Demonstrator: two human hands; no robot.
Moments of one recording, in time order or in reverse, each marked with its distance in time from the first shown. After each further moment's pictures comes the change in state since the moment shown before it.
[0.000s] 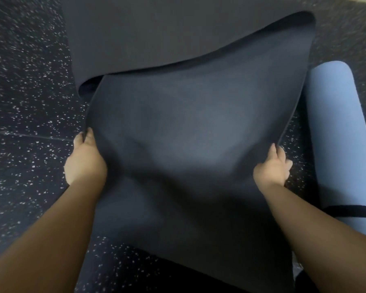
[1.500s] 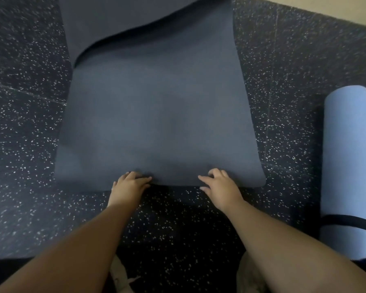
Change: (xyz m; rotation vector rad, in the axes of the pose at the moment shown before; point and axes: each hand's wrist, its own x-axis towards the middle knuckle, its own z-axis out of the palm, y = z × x) left_hand -0.111 -0.061 0.059 -0.017 -0.291 0.247; right_hand -0.104 -0.031 0.038 -0.355 -0.477 -0.911
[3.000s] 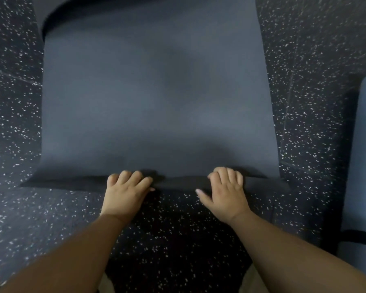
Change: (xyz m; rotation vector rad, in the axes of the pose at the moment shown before) left_hand 0.024 -0.005 0.044 0.310 0.561 0.463; right_hand 0.020 0.020 0.045 -0.067 0.516 -0.095
